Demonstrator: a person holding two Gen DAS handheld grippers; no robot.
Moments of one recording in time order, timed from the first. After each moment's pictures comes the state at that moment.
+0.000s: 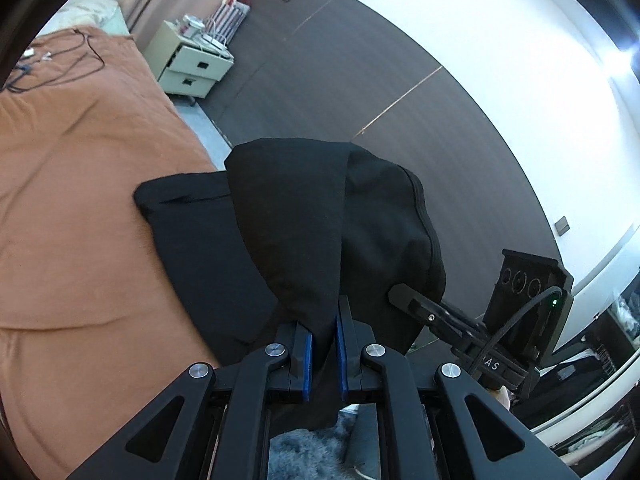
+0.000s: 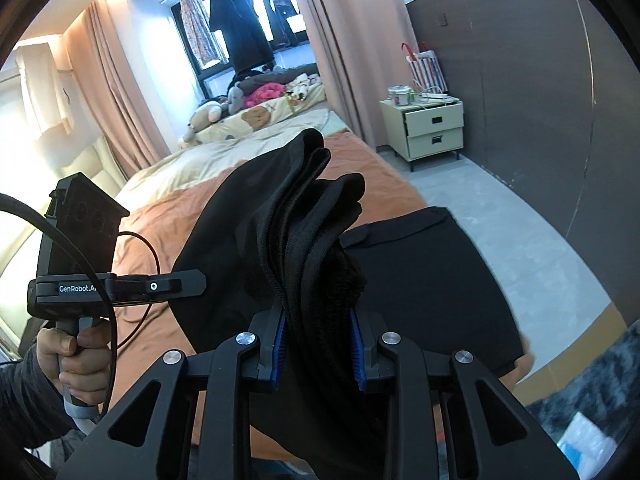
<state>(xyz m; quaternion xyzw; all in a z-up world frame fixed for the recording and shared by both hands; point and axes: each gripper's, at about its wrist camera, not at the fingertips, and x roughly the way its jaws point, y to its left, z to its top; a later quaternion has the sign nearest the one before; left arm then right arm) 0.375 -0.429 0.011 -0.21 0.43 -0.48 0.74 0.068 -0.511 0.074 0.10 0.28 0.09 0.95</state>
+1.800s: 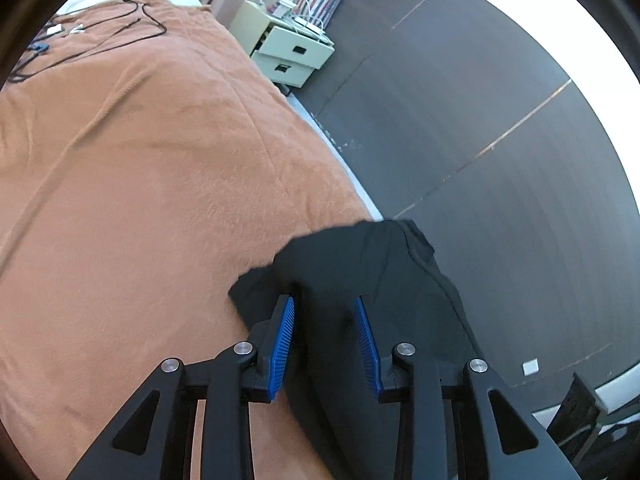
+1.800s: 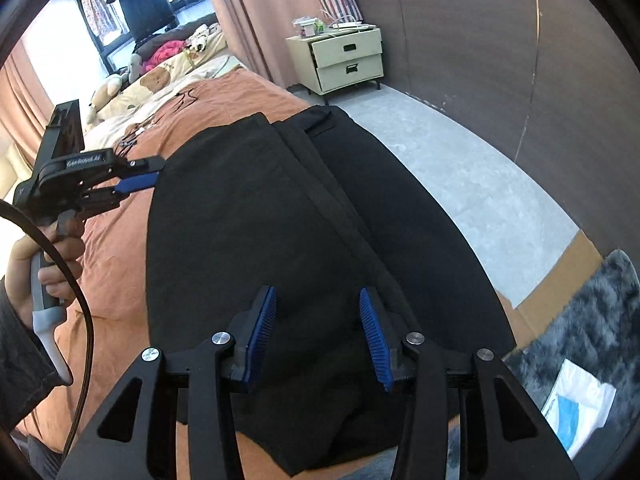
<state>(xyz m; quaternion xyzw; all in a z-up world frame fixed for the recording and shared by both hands) 0.547 -0.469 -0.086 -0.16 0.49 -0.33 0.79 0.030 -0.500 0.028 0.15 0.38 -0.05 0.91</state>
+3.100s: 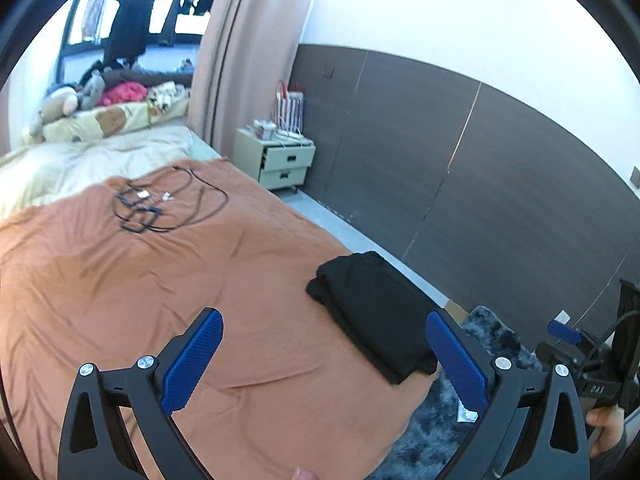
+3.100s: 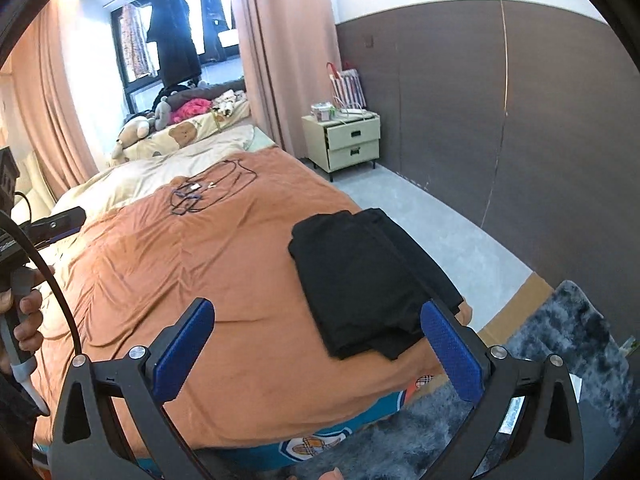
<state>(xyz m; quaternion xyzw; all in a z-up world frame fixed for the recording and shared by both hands) 0.323 -0.274 0.132 -0.04 0.31 -0.31 0.90 -0.131 -0.311 0.127 0.09 0.26 -0.09 0.96</state>
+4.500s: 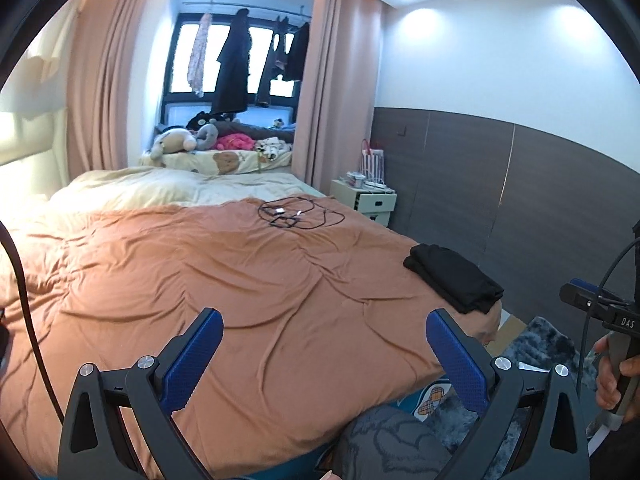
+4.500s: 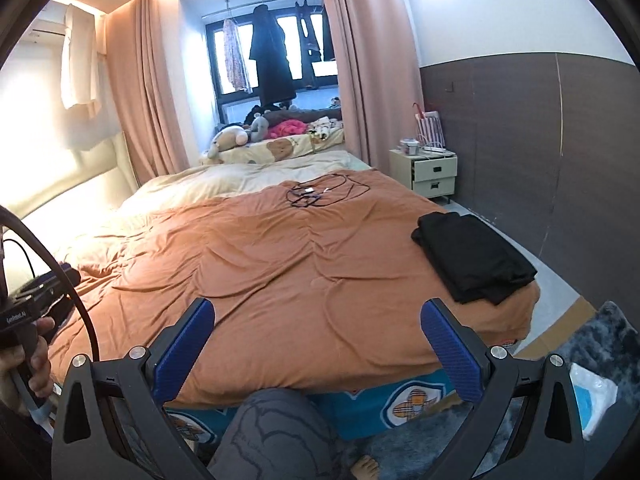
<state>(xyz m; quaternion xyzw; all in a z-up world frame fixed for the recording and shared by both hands) 0.057 -0.042 0.085 -0.04 0.21 -0.16 0.96 -0.237 -0.187 0.043 0.06 0.18 0.02 0.98</state>
